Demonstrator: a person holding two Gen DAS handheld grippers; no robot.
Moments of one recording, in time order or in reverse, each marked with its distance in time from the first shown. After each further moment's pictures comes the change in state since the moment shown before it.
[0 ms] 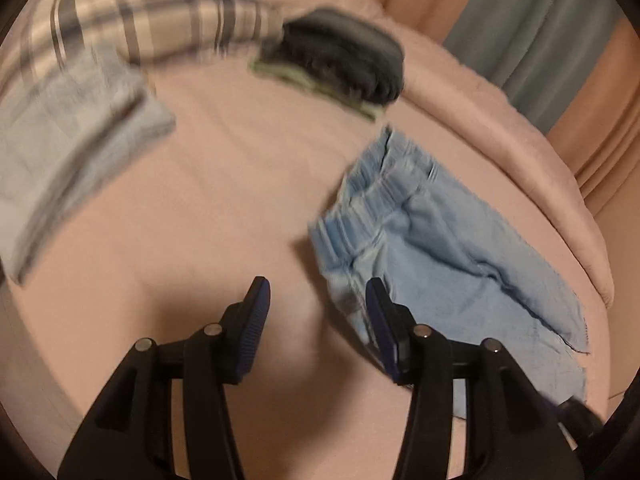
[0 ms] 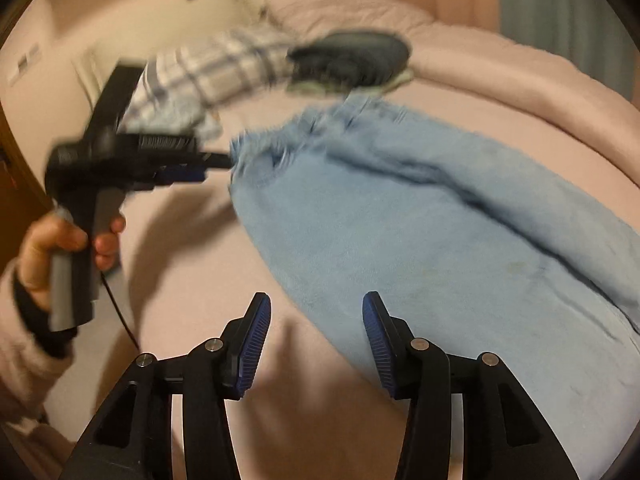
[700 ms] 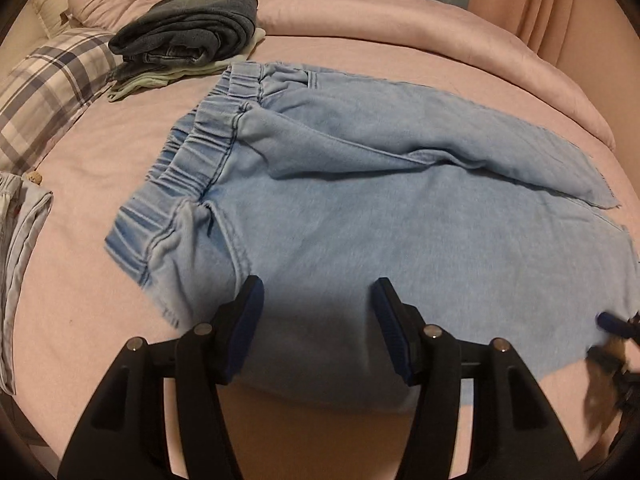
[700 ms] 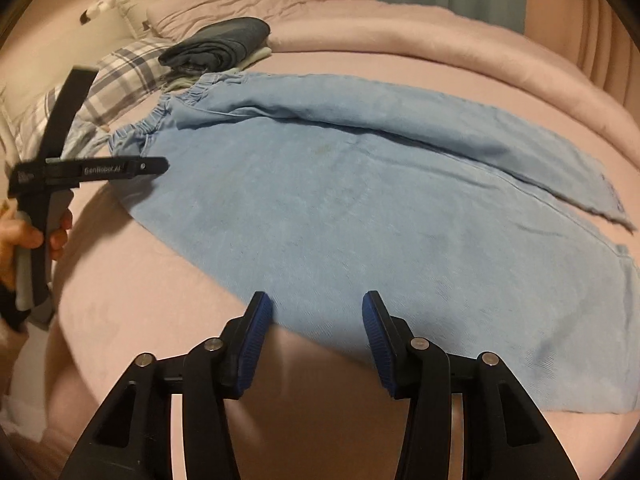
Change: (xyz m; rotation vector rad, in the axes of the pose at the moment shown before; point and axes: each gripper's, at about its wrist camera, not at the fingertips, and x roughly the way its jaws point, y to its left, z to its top) left arm 0.068 -0.085 -0.041 0.467 0.148 -0.038; right arm -0.044 -0.061 -0.073 0.242 0.066 -0.287
